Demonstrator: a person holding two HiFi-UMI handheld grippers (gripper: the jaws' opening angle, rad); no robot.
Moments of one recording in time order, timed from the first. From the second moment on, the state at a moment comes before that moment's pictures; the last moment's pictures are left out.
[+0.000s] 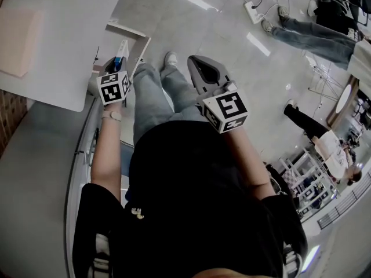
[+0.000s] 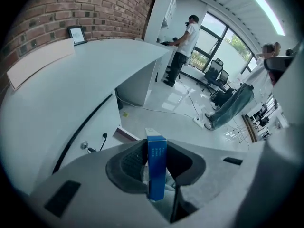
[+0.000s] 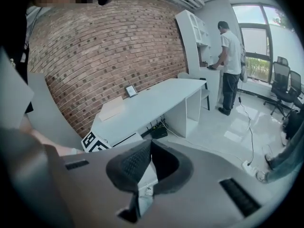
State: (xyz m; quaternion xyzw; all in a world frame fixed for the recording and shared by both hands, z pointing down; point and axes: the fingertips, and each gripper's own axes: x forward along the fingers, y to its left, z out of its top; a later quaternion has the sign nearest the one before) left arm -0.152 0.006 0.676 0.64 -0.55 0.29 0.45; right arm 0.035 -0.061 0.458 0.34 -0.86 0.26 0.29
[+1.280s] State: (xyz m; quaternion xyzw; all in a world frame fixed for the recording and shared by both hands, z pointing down) left arm -0.163 -0.031 0.953 0.58 -0.51 0.41 0.48; right arm 0.046 -0.062 0.576 0.35 -0.81 0.31 0.36
